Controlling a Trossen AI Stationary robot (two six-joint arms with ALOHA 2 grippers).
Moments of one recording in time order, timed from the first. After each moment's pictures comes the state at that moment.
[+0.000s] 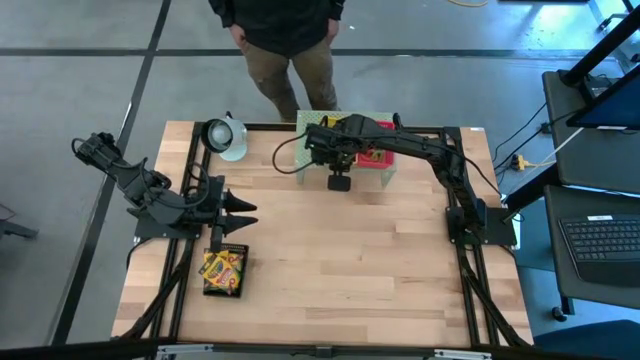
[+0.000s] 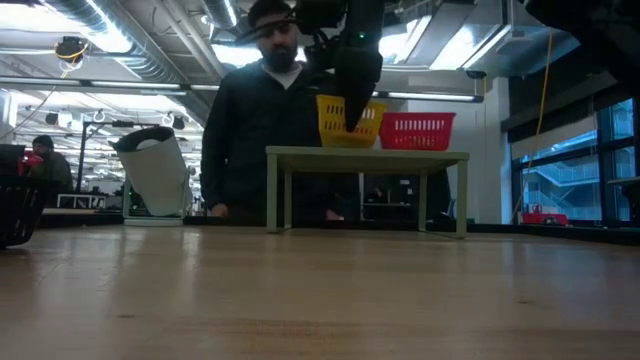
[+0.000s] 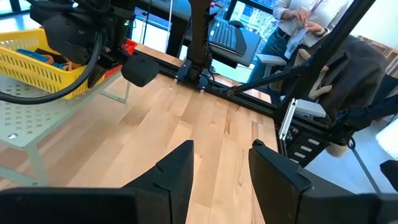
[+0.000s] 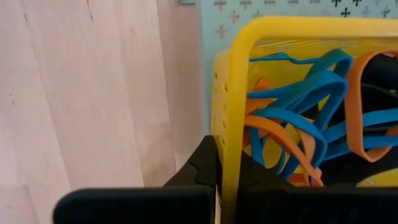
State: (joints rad) left arm -0.59 0.83 0.98 -0.48 -0.65 -0.58; right arm -0.21 2.16 2.20 -1.44 0.16 -0.16
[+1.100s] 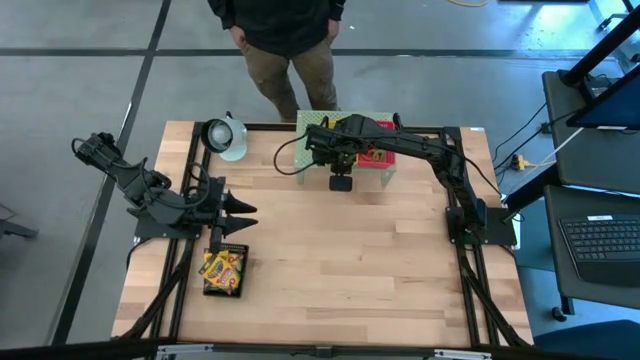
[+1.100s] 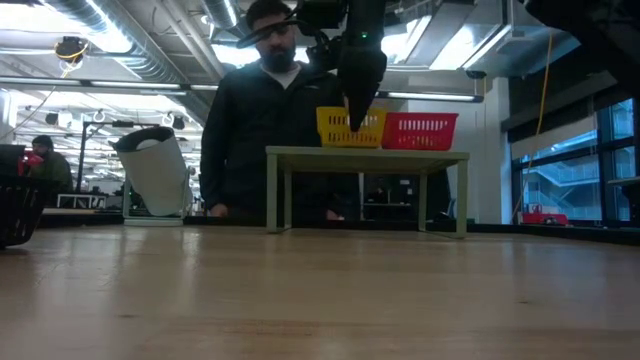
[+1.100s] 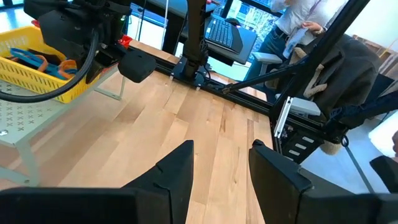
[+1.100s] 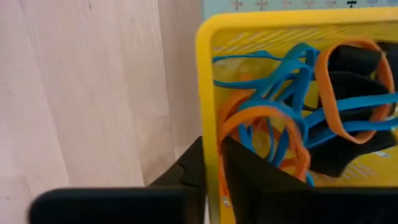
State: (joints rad) left arm -0.59 0.83 0.98 -0.47 -0.63 -0.59; right arm -0.21 2.16 2.20 -1.47 0.17 -0.17
